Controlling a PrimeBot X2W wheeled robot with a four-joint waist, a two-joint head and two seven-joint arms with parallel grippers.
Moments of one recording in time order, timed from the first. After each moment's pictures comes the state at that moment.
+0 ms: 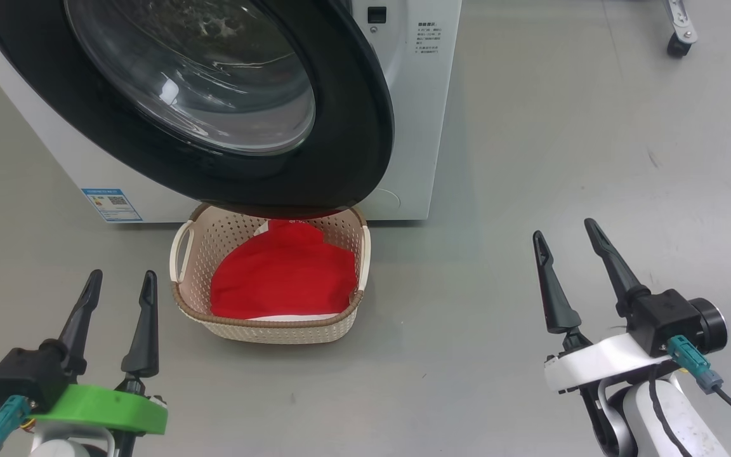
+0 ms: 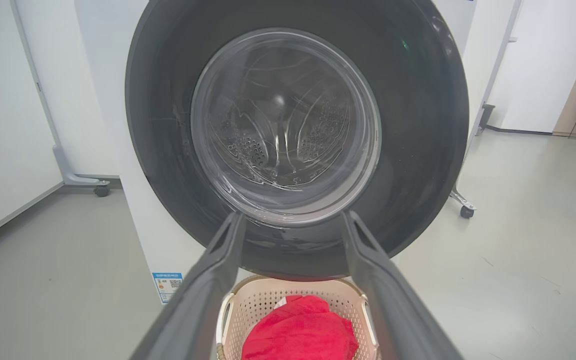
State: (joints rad) left arm -0.05 0.22 -0.17 0.09 -0.50 -0.07 -0.26; right arm -0.09 -0.13 0.28 0.07 0.25 -0.04 -0.25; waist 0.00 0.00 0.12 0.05
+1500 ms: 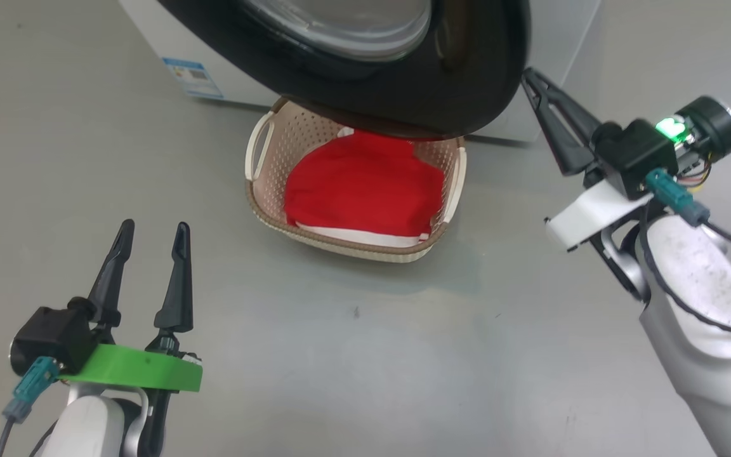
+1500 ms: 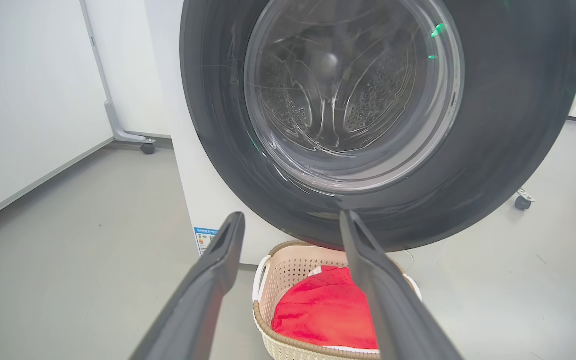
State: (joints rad) left arm -0.15 0.12 -0.16 0.08 -0.45 -0.11 -0.26; right arm -0.54 -0.25 0.41 0.18 0.12 0.10 -0.14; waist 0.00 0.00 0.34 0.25
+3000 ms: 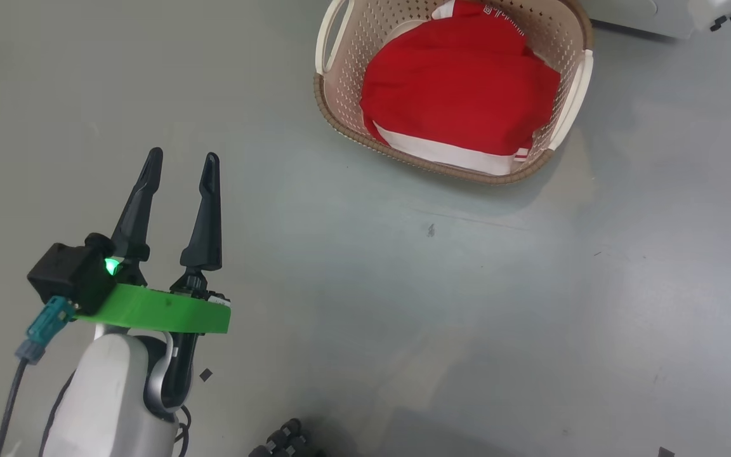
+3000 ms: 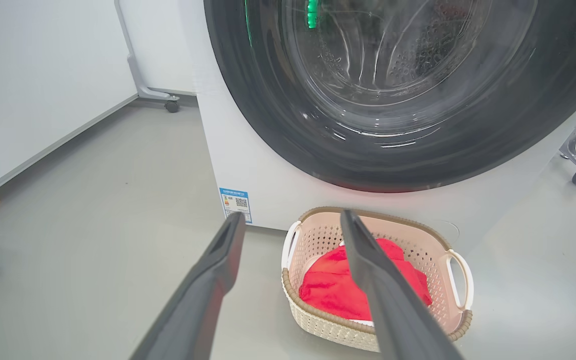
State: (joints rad) left arm -0.32 0.04 -0.18 0.12 -0.47 -0.13 -0.26; right arm -1.06 -0.39 0.37 0.41 0.11 0.13 -0.05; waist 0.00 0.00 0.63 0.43
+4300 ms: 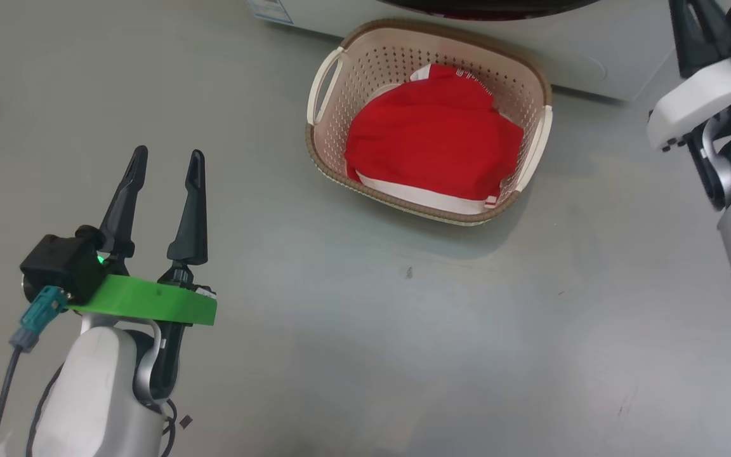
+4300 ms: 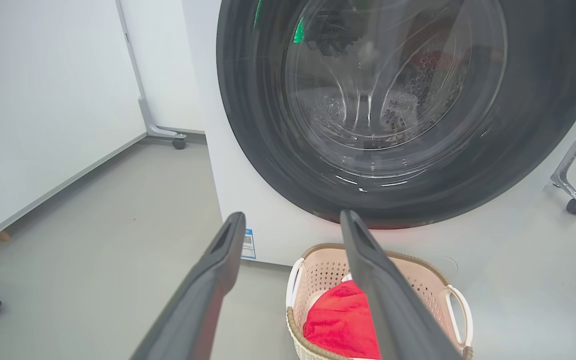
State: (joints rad) left arm -0.35 0.04 -0.16 0.18 -0.44 -0.13 -0.26; right arm -0.89 -0.34 0.32 0.65 0.16 0.08 -0.23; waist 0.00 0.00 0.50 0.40
